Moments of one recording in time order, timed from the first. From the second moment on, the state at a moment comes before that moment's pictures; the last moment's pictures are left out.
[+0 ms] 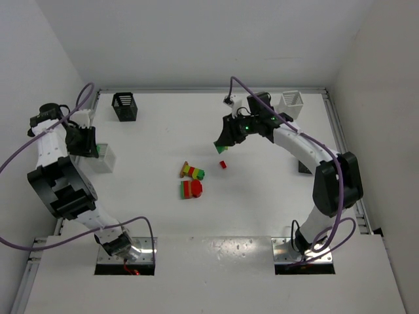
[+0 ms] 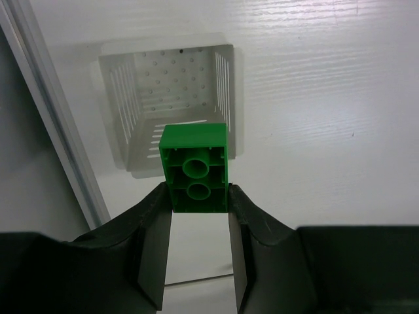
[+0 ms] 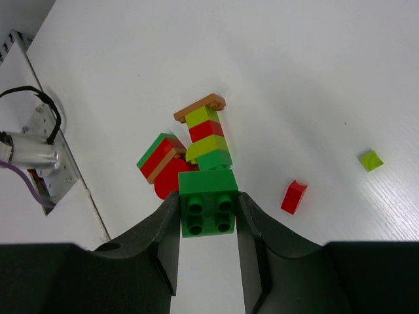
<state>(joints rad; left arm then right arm) 0.55 1.66 1.47 -1.06 0.31 0.55 0.41 1.71 1.31 -0.37 -0.67 0.03</state>
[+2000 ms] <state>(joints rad) -0.04 1.34 0.99 -0.05 1.09 -0.61 0.55 1.98 1.01 1.21 -0.79 1.69</state>
